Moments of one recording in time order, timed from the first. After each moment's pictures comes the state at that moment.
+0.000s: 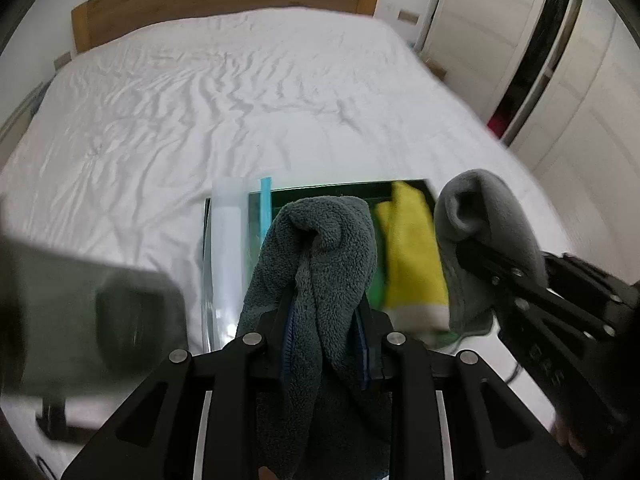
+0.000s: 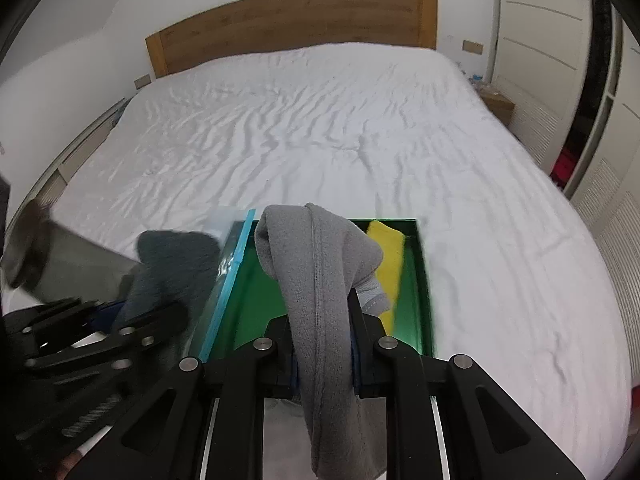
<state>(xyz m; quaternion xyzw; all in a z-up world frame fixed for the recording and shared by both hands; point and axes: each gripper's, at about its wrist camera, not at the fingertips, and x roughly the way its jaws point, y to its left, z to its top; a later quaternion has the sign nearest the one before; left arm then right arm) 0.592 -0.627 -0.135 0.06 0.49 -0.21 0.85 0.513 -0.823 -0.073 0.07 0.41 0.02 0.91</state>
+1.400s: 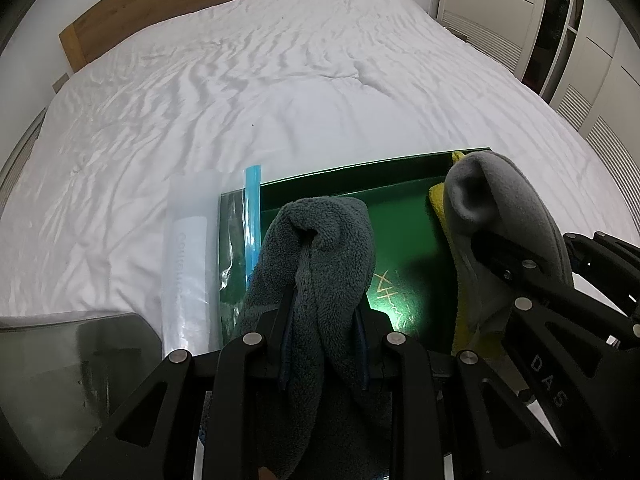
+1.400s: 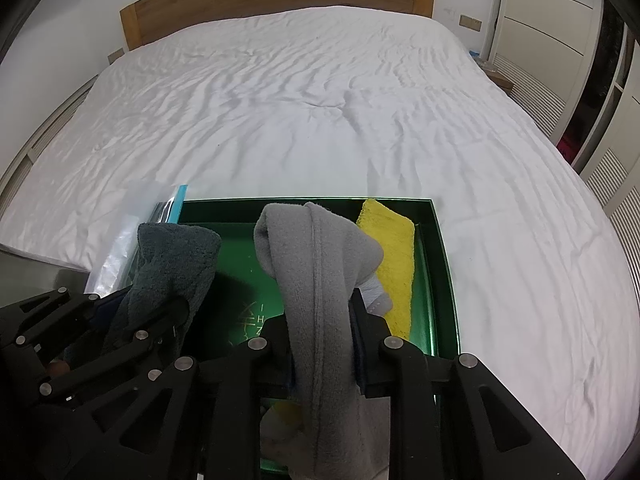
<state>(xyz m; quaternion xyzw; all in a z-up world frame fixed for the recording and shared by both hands) 0.634 -0.666 -0.202 0.12 0.49 -0.17 0.84 0.599 -0.830 -0.158 0.05 0.45 -0.02 0.89</state>
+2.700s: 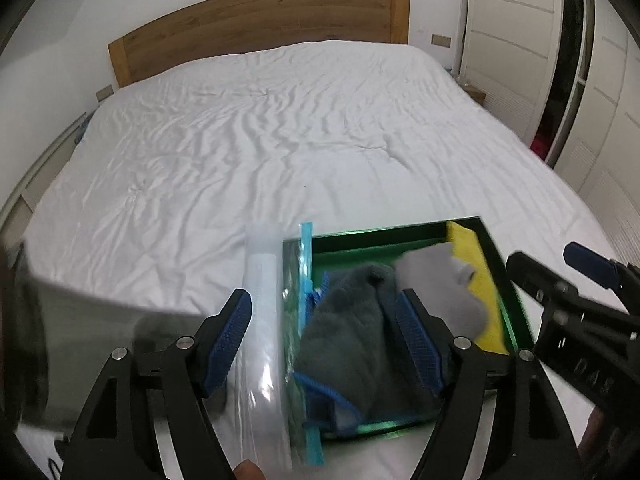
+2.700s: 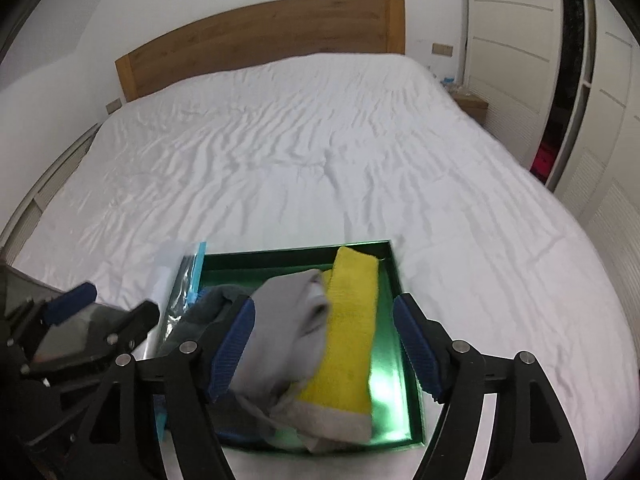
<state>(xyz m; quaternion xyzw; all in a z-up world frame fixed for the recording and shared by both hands) 0.590 -0.620 -0.122 0.07 0.42 -0.14 0.89 0.514 -0.841 -0.080 0.09 0.37 -0.06 0.92</state>
